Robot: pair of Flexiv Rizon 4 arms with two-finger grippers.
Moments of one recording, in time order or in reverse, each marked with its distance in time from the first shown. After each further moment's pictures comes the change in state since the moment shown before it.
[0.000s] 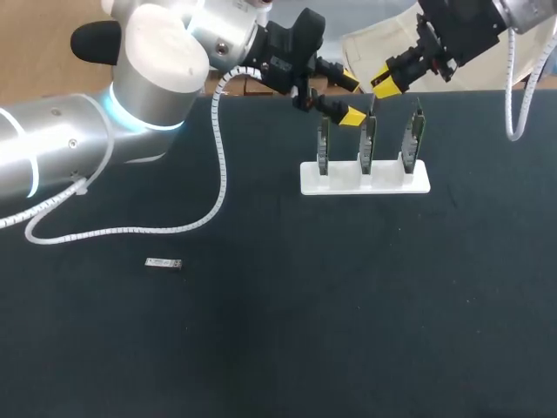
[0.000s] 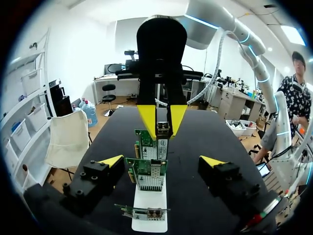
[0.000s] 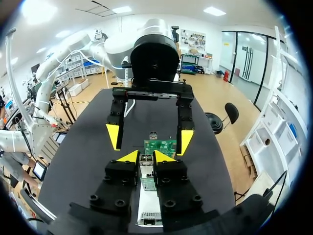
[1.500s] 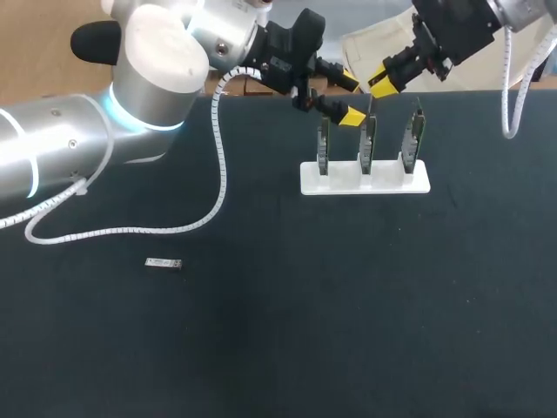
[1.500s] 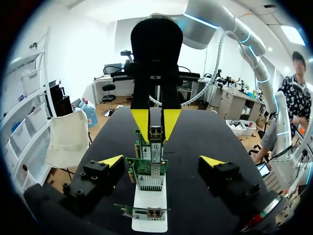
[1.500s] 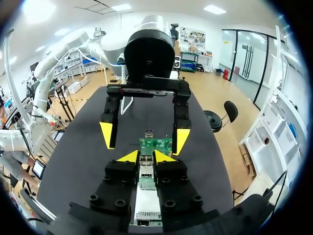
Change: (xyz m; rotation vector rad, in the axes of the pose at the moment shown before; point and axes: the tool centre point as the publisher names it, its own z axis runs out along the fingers) left arm 0.000 0.000 0.000 0.000 0.000 0.000; right arm 0.002 -0.007 0.004 0.008 0.024 -0.001
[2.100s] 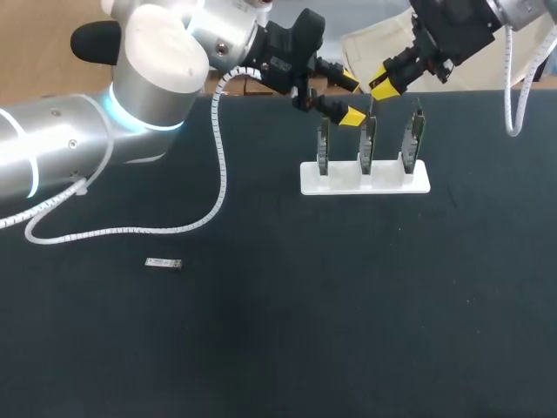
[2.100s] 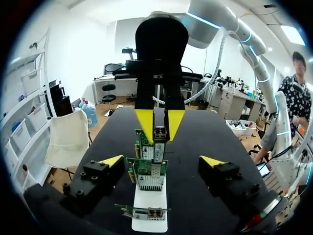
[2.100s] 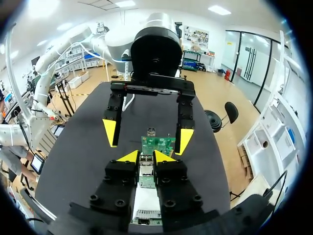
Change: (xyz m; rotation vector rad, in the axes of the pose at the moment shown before) left arm 0.000 0.000 0.000 0.000 0.000 0.000; right arm 0.001 0.004 0.001 0.002 0.031 -0.036
